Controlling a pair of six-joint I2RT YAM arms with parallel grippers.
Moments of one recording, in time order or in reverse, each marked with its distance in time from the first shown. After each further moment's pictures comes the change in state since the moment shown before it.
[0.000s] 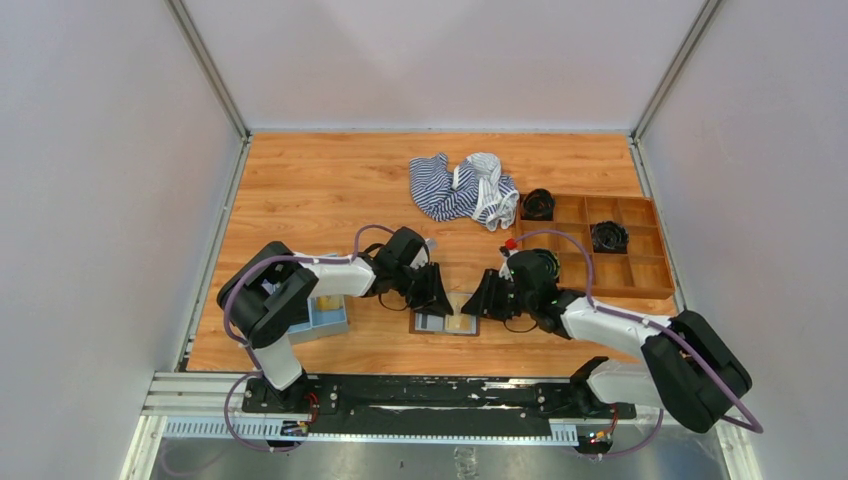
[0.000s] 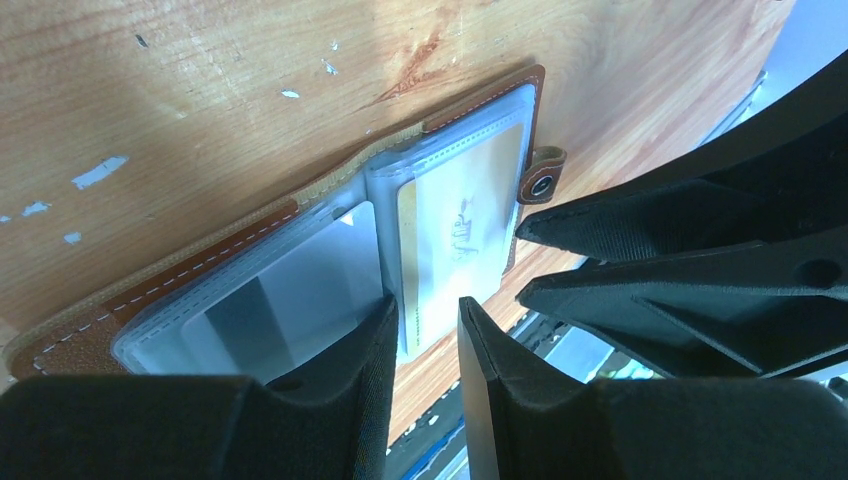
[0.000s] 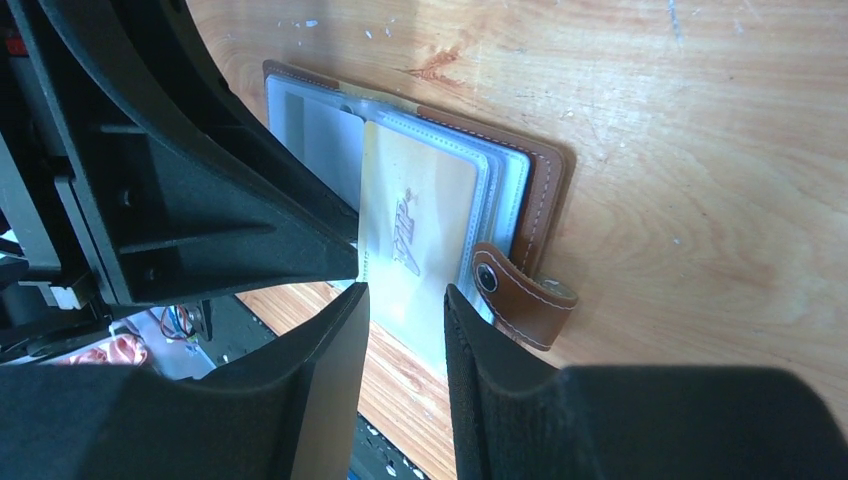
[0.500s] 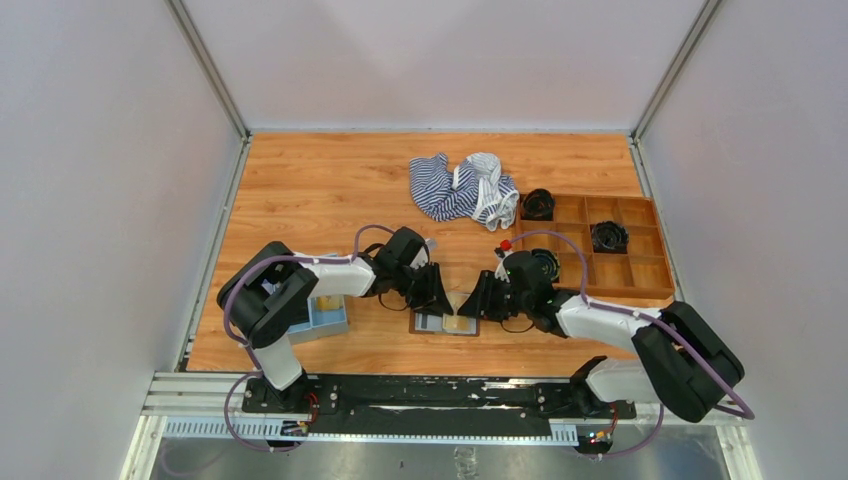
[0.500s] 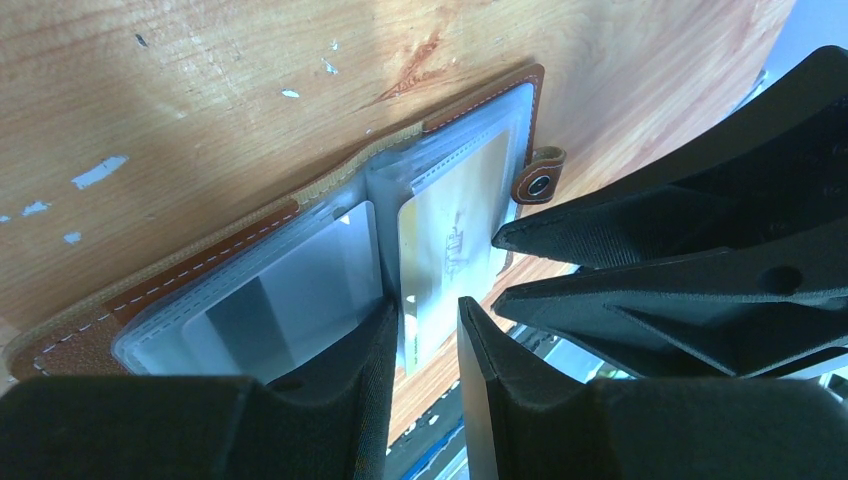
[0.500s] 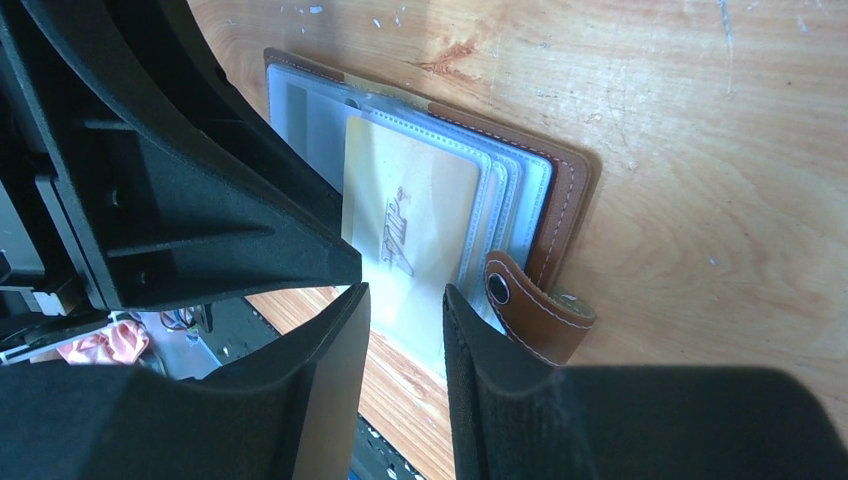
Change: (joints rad) left arm 0.000 0.000 0.000 0.000 0.000 0.000; right arm 0.014 0.058 0.001 0.055 -0.031 0.001
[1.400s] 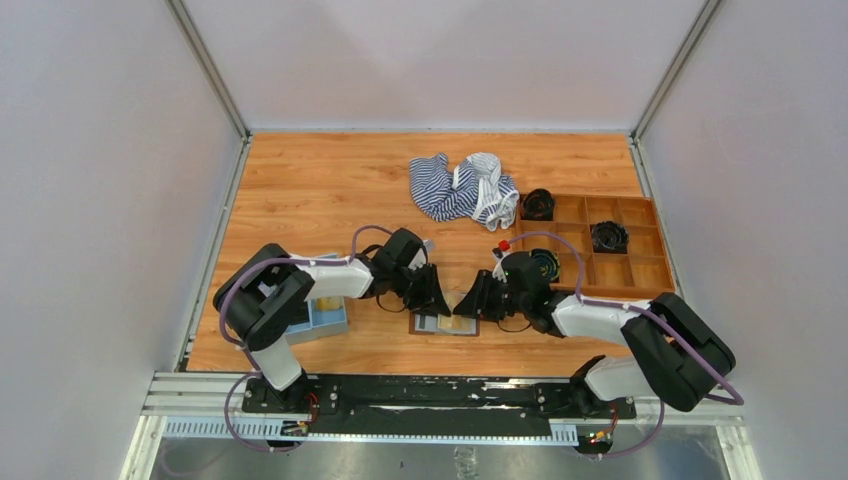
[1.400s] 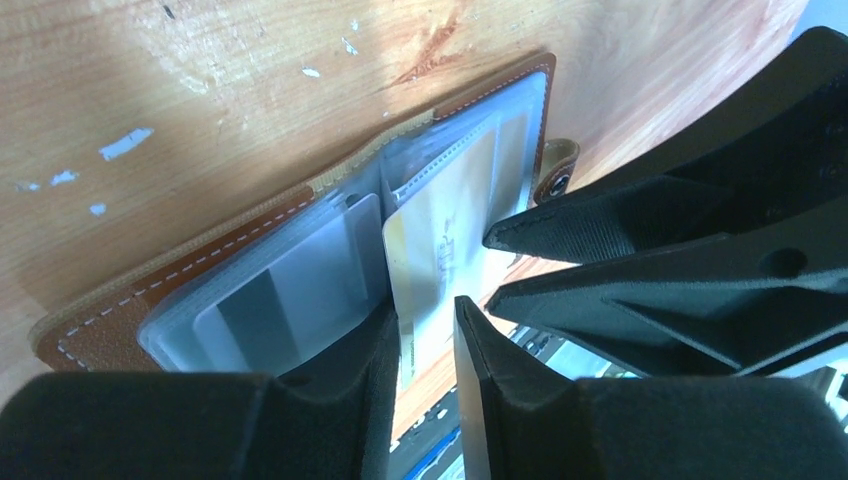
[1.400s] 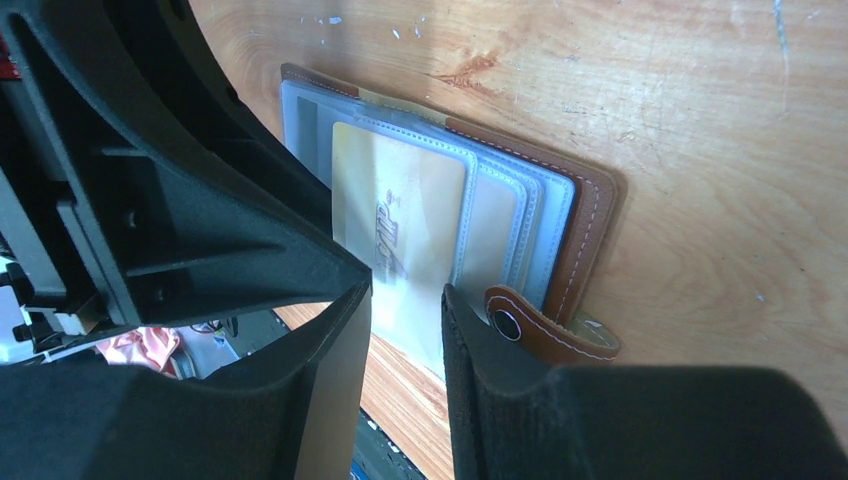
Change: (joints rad) left arm 0.000 -0.013 -0.011 -0.014 -0.014 0.007; right arm 0.005 0.059 -0.014 0.106 -0.025 0.058
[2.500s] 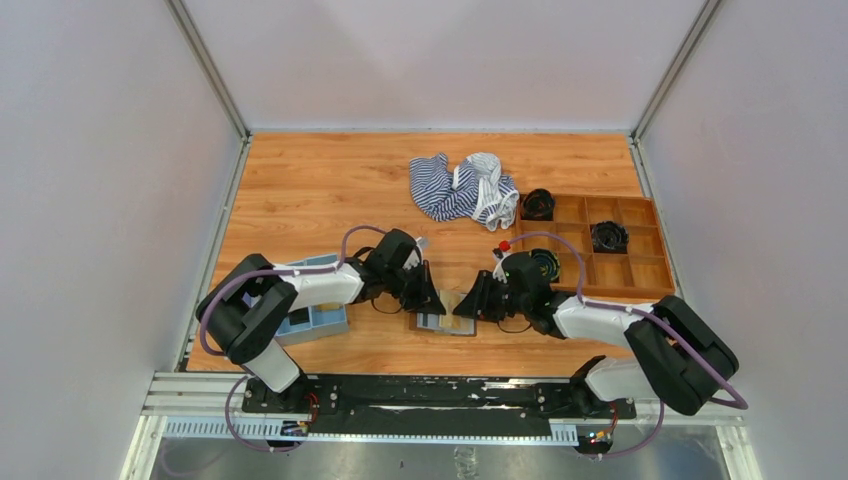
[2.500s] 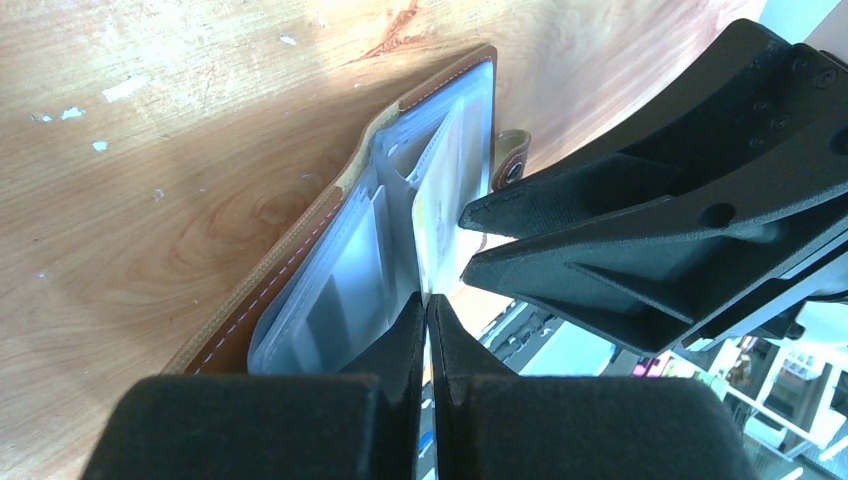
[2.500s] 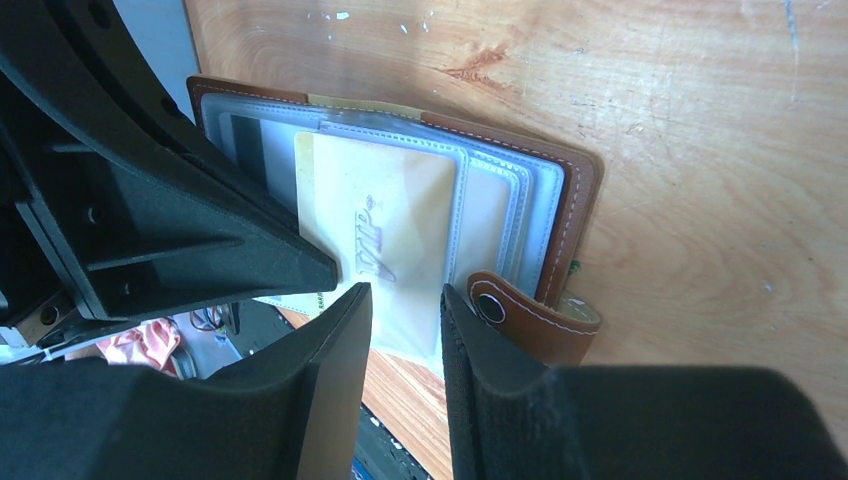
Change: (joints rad) left arm 0.000 -0.109 -0.056 0.019 -0.028 -0.031; right arm 0.006 -0.021 -0.005 -0.005 0.006 0.003
